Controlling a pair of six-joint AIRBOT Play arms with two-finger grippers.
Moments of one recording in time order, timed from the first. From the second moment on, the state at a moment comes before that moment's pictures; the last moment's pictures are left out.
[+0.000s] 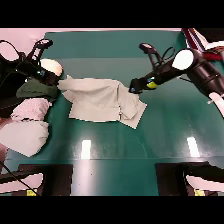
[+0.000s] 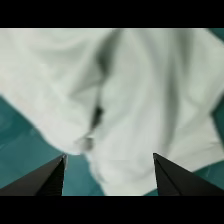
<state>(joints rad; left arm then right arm) -0.05 -1.34 1.47 1.34 -1.28 -1.20 0.33 -1.37 1.42 -1.22 1.23 1.55</state>
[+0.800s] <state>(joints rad) -0.05 -1.34 1.48 1.30 -1.28 -1.23 0.30 -1.89 1.78 -1.26 1.18 1.51</state>
